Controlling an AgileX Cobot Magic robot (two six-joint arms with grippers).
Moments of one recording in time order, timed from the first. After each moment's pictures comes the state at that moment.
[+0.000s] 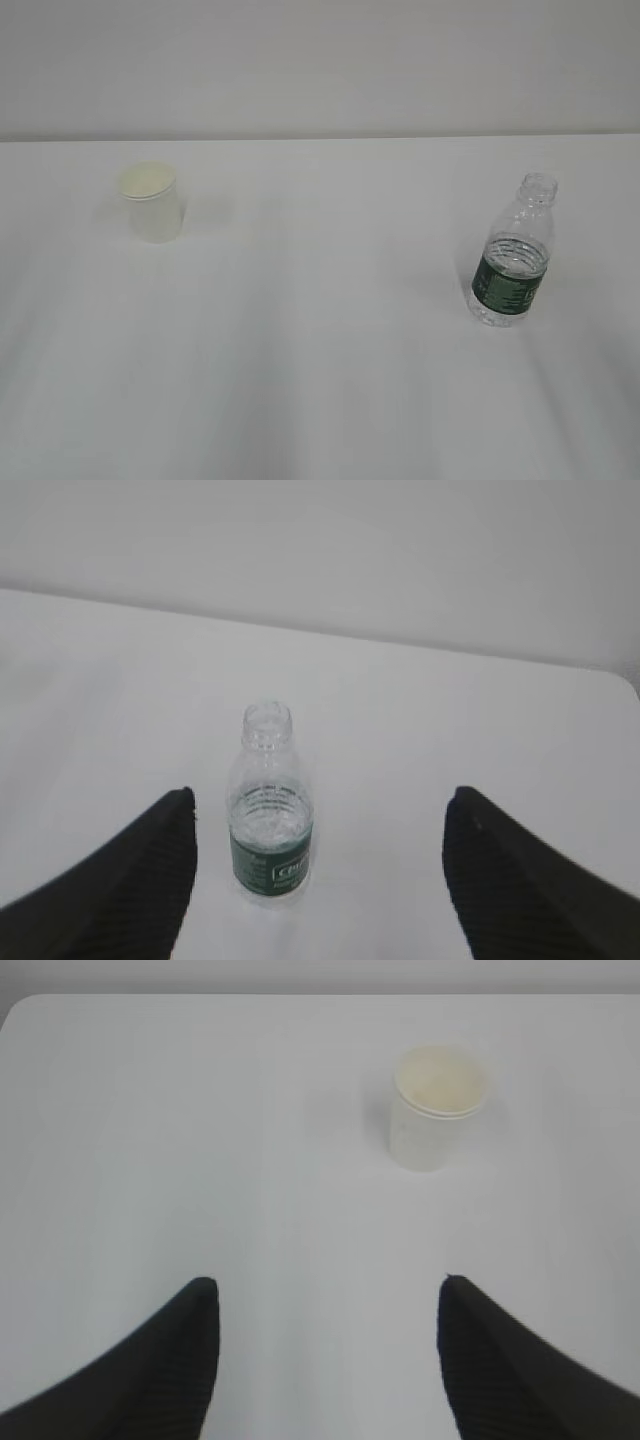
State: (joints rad) left arm -0.01 0.84 -0.58 -0.05 0.37 -0.03; right arm 0.16 0.54 -0.47 -0.09 0.37 -0.05
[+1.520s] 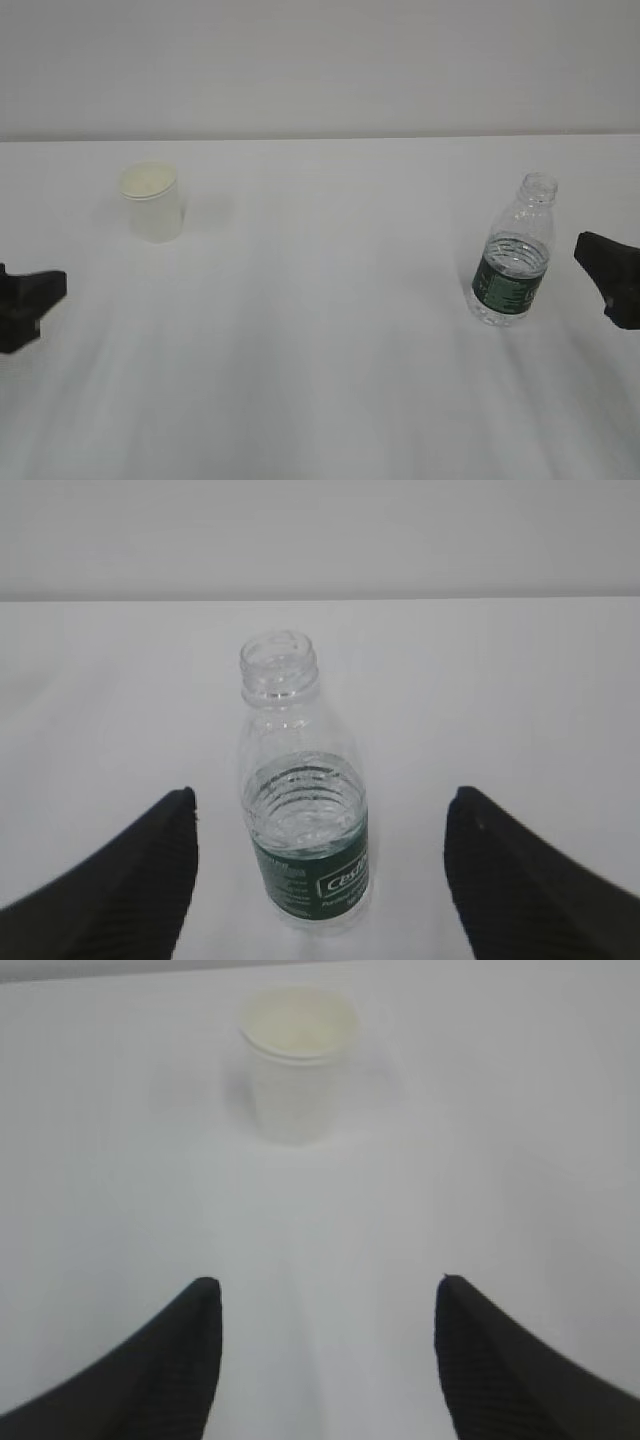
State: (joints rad) left arm -0.24 1.21 -0.30 -0.04 -0.35 -0.06; right arm 0.16 1.10 -0.20 -0.08 -0.50 0.08
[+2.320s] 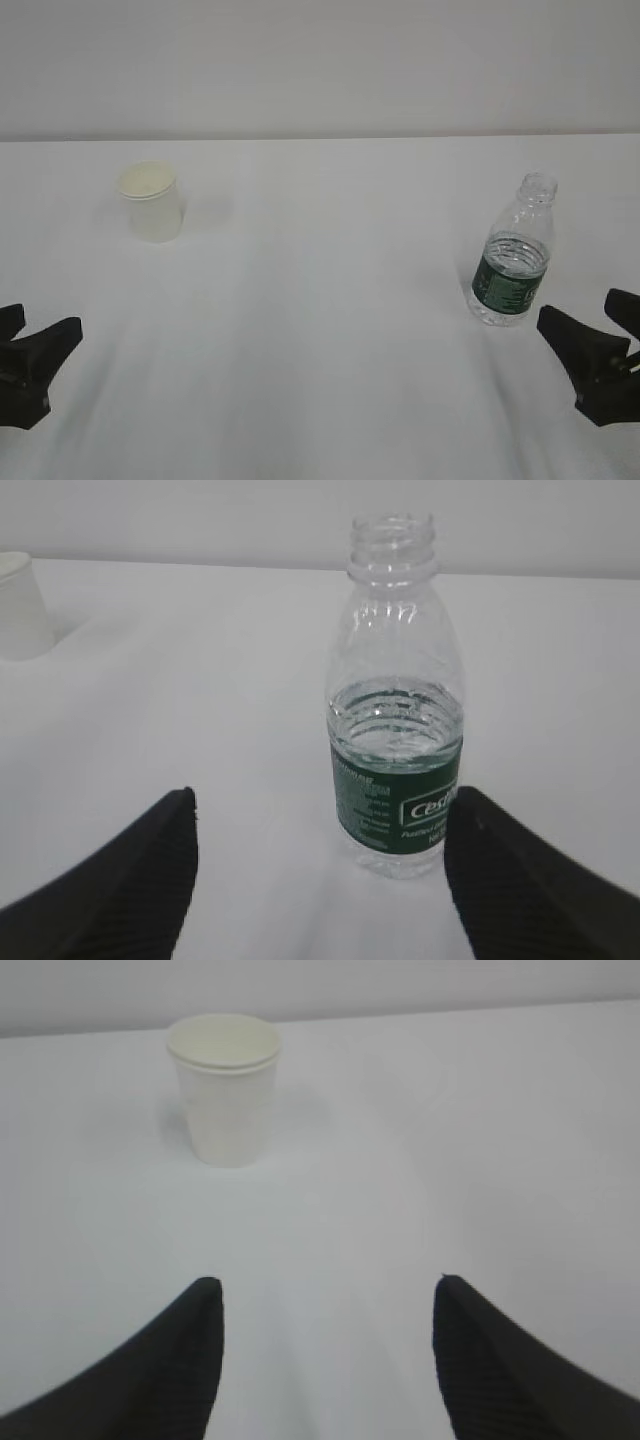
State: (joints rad) left arm -0.34 1.53 -0.01 -0.02 -1.14 -0.09; right arm 0.16 1.47 -0.01 -0.21 -1.10 0.07
